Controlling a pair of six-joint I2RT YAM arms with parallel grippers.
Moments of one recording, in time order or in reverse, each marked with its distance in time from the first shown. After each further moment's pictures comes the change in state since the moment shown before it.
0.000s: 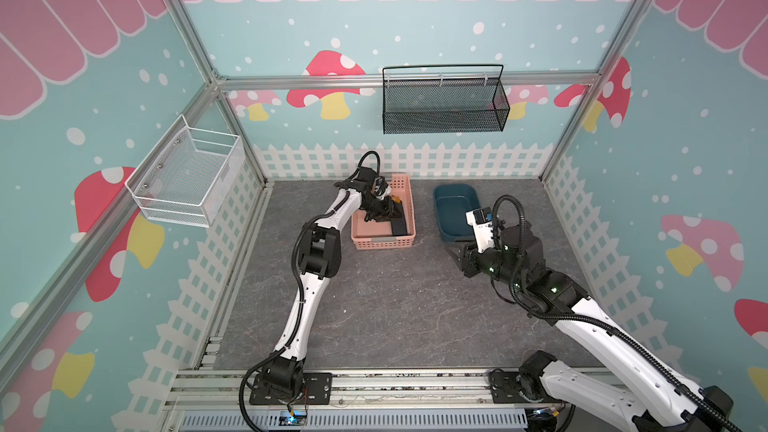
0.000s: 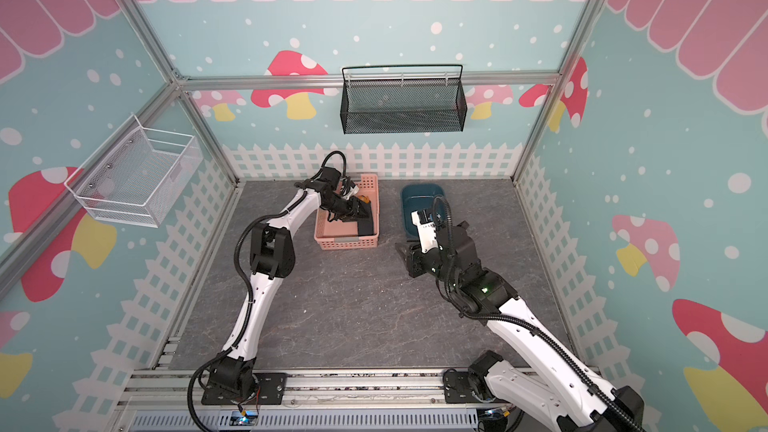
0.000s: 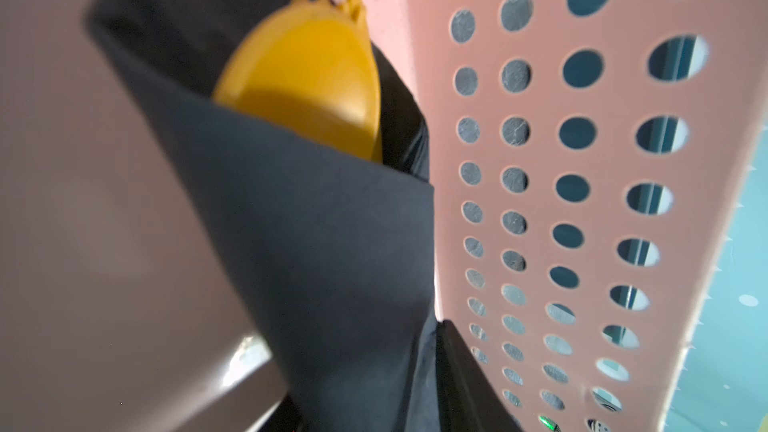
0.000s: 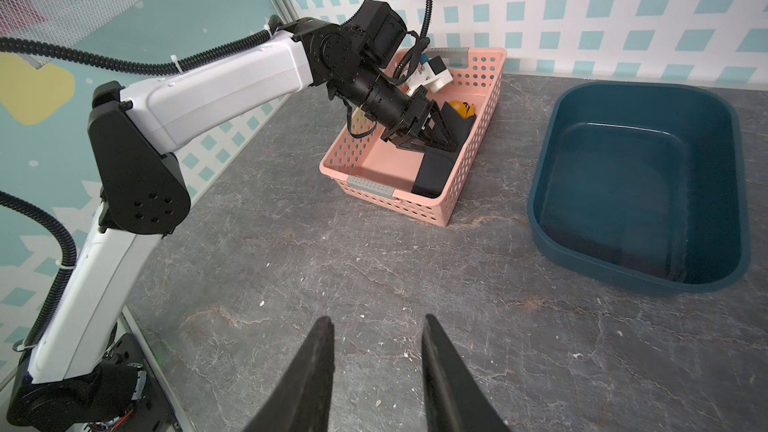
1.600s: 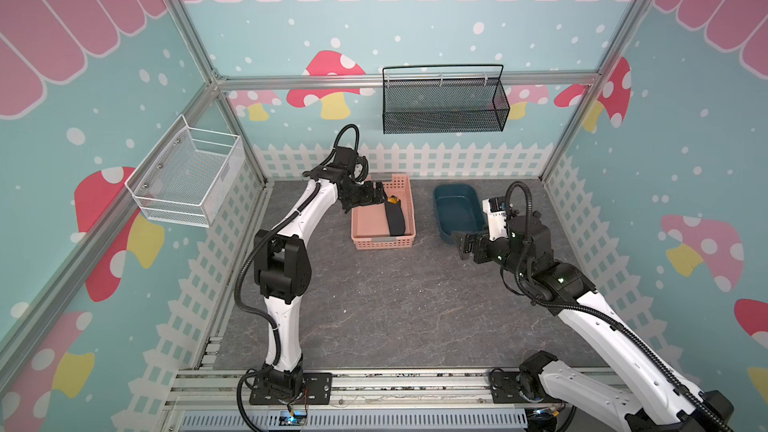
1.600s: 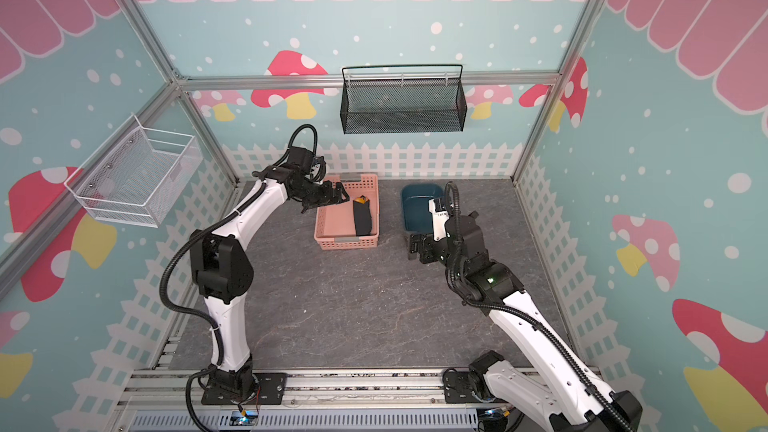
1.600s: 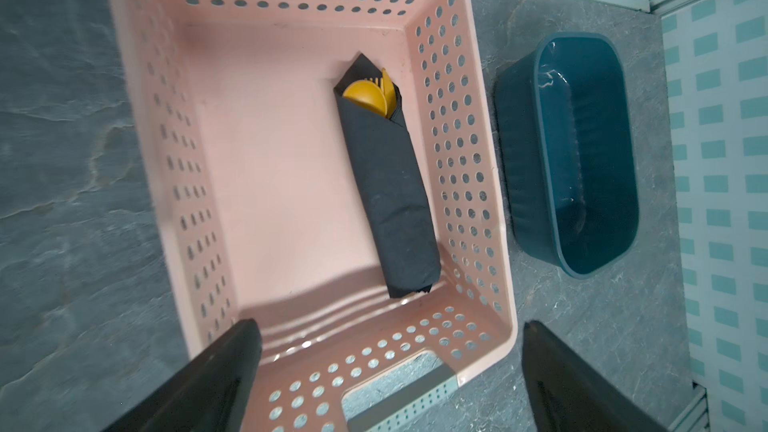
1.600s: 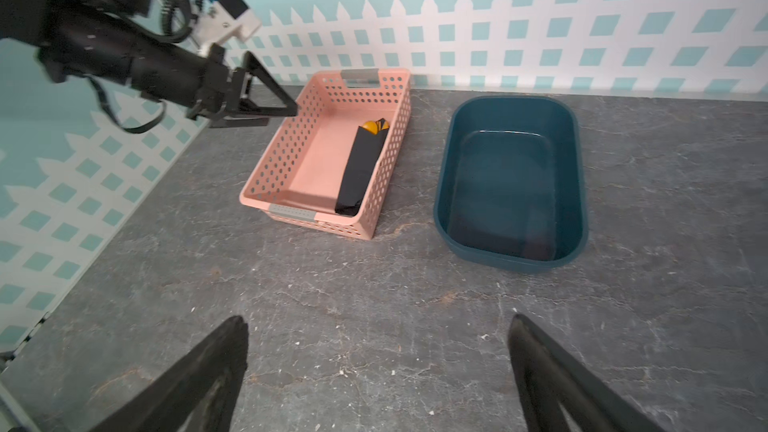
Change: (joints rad) left arm 0.019 -0.670 -0.578 0.100 -0.364 0.013; right arm -0.112 0.040 0.084 -0.089 0.136 -0.032
